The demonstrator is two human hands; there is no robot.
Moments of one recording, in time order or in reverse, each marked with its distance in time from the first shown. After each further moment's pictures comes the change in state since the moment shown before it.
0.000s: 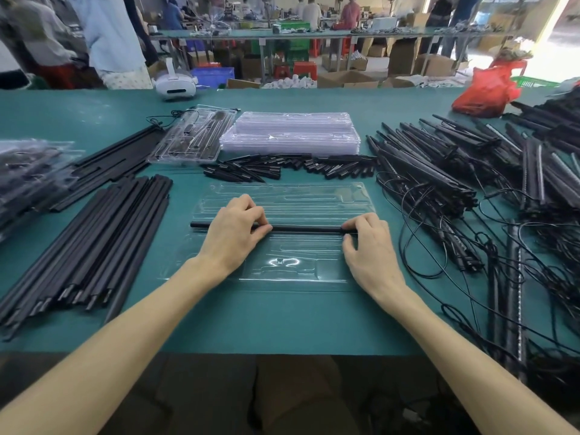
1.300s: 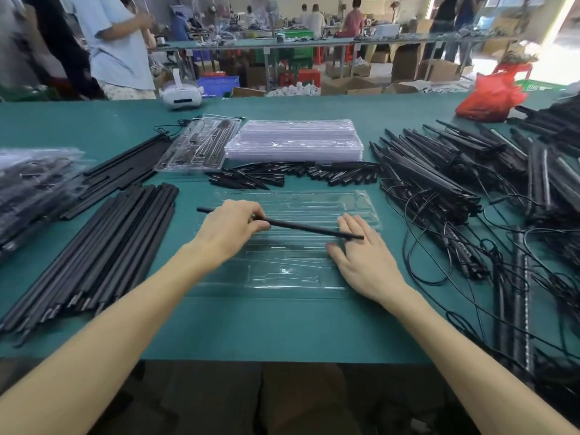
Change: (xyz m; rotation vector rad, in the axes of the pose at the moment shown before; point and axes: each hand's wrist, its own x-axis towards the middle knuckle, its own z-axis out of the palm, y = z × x) left_hand 0.025 -0.002 -0.029 0.019 -0.204 -0.207; right_hand 0.010 0.002 0.007 -0.289 -0.325 -0.063
